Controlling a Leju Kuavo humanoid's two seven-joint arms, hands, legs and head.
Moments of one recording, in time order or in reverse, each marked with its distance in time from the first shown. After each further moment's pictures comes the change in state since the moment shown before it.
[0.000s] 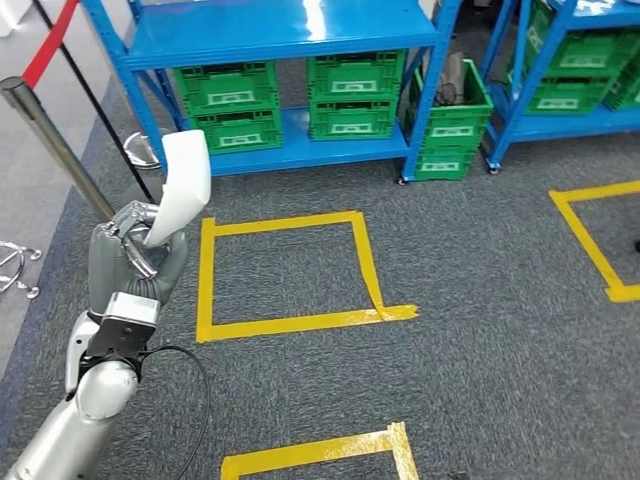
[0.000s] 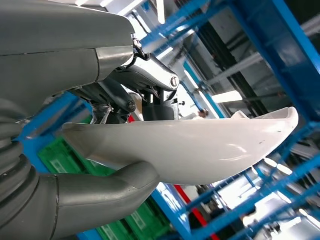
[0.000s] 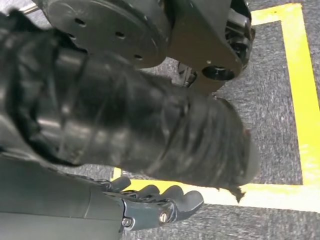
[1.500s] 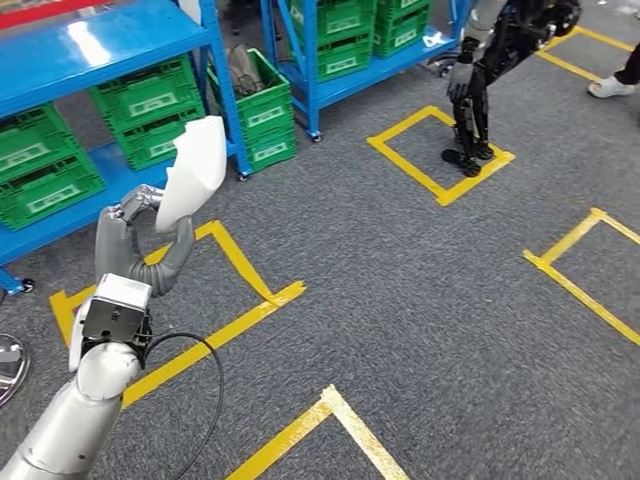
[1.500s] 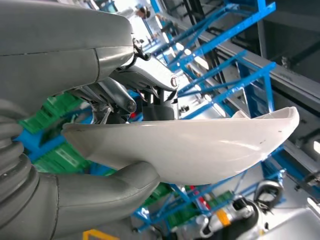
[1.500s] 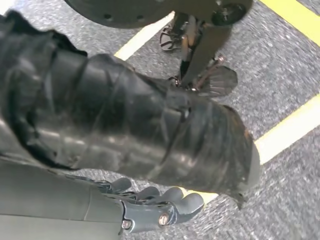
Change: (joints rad) left arm -0.076 -0.012 -0.013 0.041 0.118 -0.066 -0.047; right arm 0.028 0.022 -0.088 -0.012 -0.008 -0.089 -0.054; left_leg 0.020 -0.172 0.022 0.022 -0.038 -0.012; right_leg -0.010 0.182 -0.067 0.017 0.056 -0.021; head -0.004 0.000
